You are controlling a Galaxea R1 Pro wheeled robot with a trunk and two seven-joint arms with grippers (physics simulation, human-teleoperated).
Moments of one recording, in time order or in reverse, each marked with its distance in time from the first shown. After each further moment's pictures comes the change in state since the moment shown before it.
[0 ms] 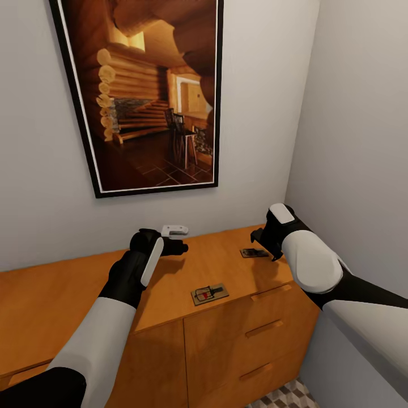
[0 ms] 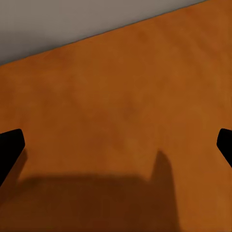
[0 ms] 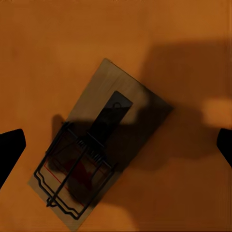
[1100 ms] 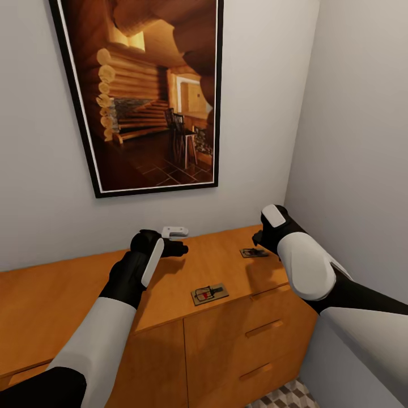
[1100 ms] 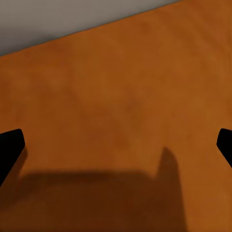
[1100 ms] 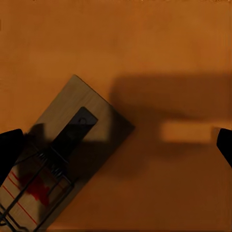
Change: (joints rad) left arm 0.000 0.000 0.000 0.016 0.000 0.000 0.001; right arm 0.017 0.019 0.131 -0.003 0.069 0.027 -0.032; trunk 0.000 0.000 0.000
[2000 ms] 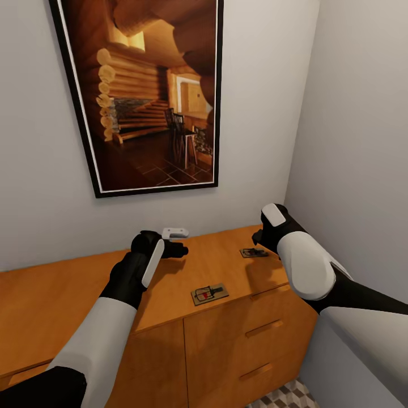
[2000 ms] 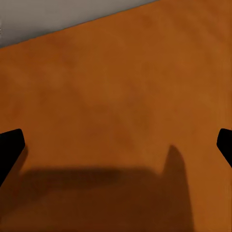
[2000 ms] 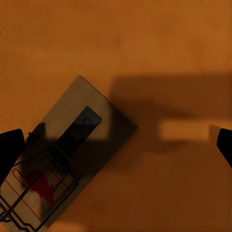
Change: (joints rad) left arm 0.000 0.001 0.000 0.017 -0.002 -0.004 0.000; right arm -0.003 0.002 0.001 -0.007 0.000 0.012 0.001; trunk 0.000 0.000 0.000
